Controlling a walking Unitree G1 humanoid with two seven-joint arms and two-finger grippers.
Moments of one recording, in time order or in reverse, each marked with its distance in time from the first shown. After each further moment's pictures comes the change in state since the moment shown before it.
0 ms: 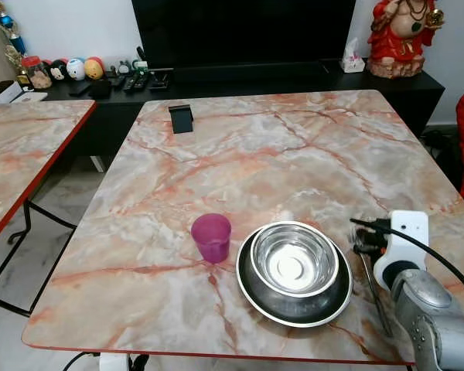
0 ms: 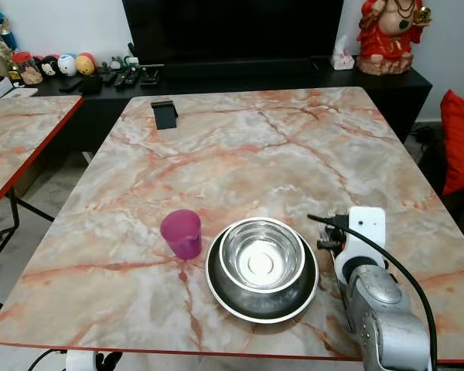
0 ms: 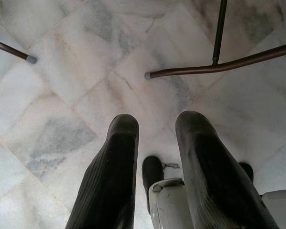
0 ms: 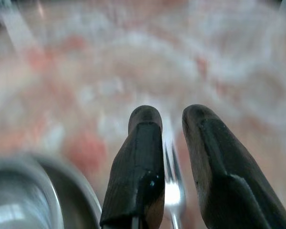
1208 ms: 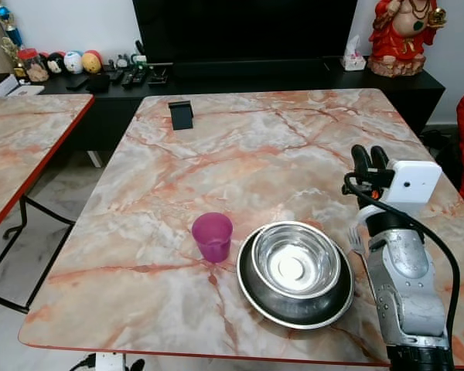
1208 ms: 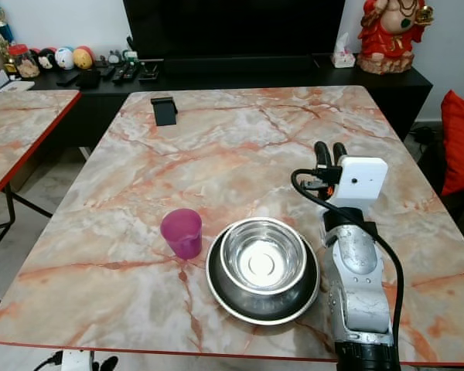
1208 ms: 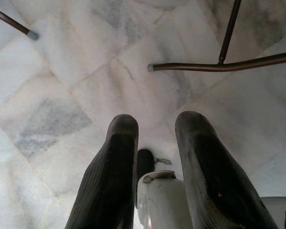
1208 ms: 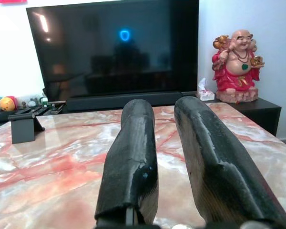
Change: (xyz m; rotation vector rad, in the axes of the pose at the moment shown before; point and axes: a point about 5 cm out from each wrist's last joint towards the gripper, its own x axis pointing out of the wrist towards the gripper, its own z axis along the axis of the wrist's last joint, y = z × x) left arm -0.004 -0.002 -0.013 -0.102 0.002 0.066; right arm 0.017 0.033 0.050 -0.040 -0.476 0.087
